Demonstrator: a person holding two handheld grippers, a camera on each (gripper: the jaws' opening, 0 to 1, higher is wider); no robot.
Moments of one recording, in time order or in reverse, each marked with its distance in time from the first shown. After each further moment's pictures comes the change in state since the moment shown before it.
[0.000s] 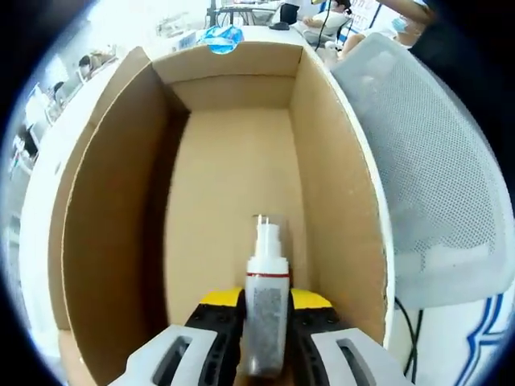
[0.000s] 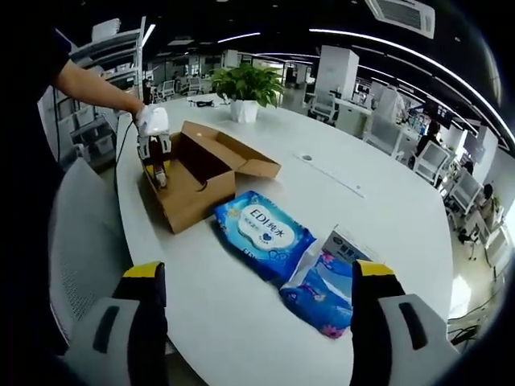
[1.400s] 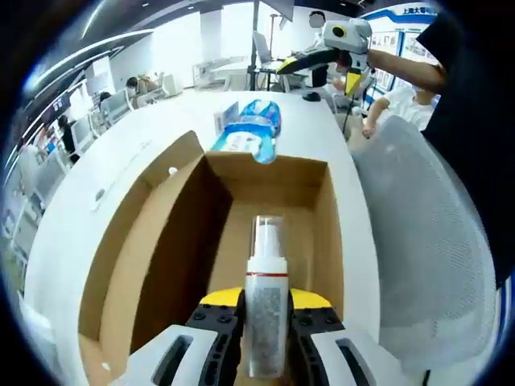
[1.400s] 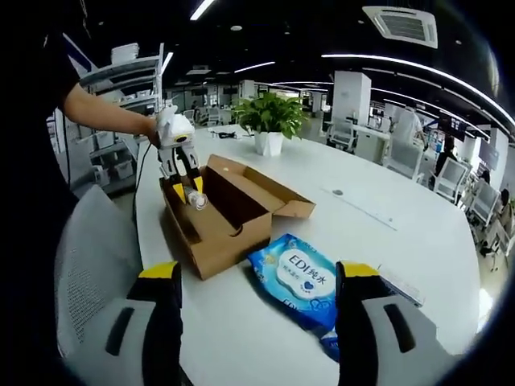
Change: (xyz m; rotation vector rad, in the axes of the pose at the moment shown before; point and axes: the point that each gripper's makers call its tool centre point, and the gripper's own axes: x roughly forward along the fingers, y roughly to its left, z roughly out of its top) left arm -0.056 0.009 0.085 -0.119 -0.360 0.123; right arm 0.037 0.050 0.045 0.001 -0.180 0.117
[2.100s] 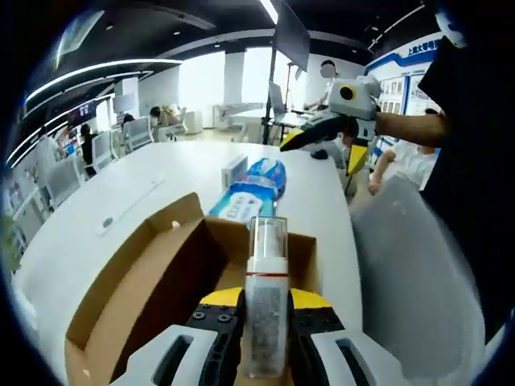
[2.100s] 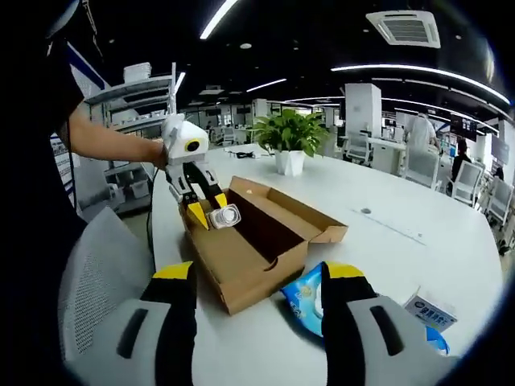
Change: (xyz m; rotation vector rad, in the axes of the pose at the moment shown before) left arm -0.005 -0.016 0.055 -0.091 -0.294 0.036; right arm 0.038 0.040 0.029 0.030 -0.119 0.100
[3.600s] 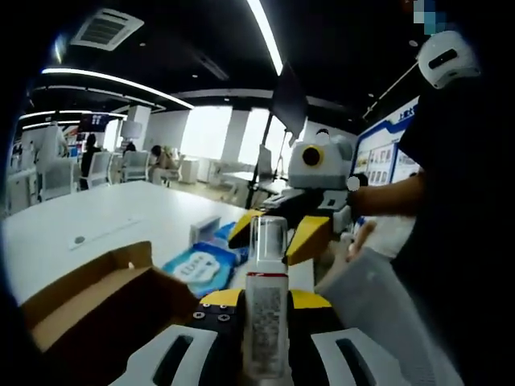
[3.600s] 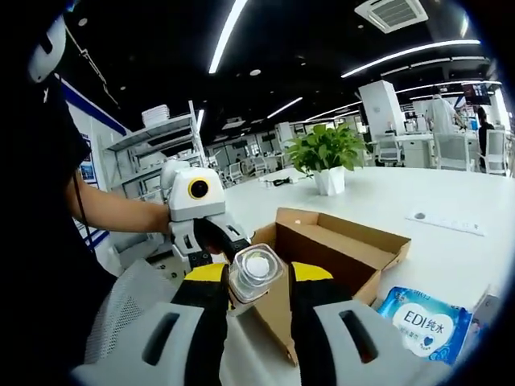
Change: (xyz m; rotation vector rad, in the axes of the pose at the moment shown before) left arm 0.019 -0.064 0.058 -0.128 -0.364 -0.095; right arm 0.047 0.054 0.035 0.168 -0.156 0.211
